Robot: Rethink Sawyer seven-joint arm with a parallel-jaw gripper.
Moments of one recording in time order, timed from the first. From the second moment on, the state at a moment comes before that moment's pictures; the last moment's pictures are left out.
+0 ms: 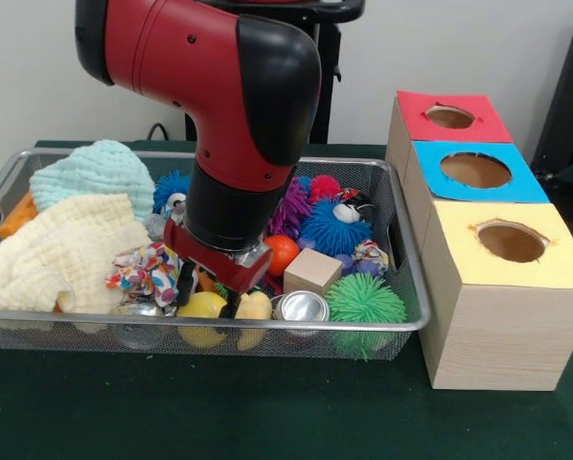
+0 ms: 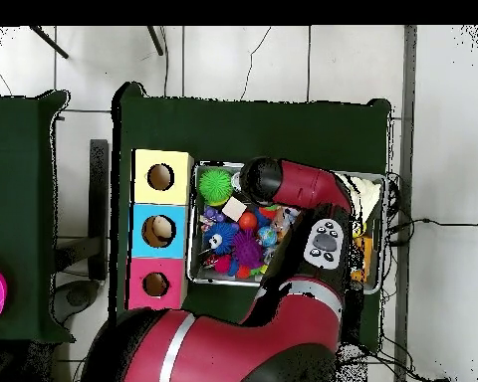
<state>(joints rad) -0.12 -0.21 -0.32 1.18 0.10 0.58 2.05</state>
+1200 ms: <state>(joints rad) -0.07 -0.31 -0.26 1.31 0.10 0.58 2.05</state>
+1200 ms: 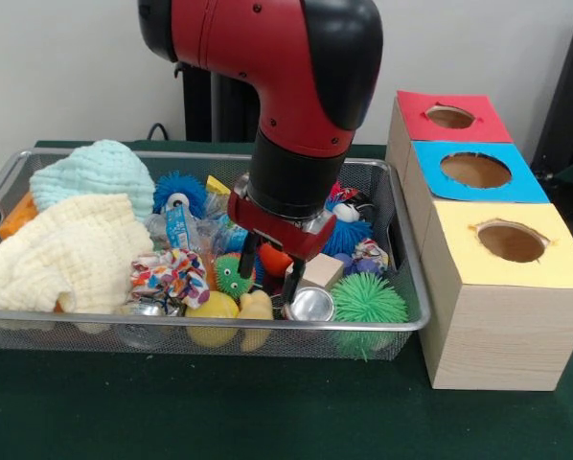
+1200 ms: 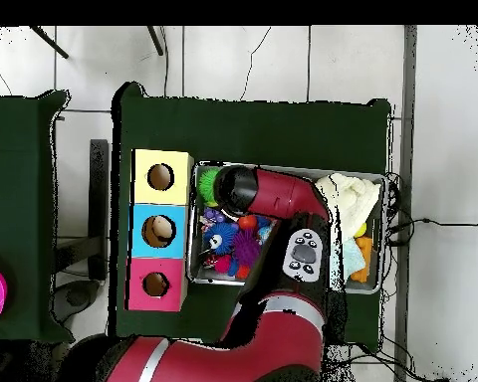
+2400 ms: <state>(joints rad) -0.10 -0.23 -0.26 1.21 0.10 0.58 2.05</state>
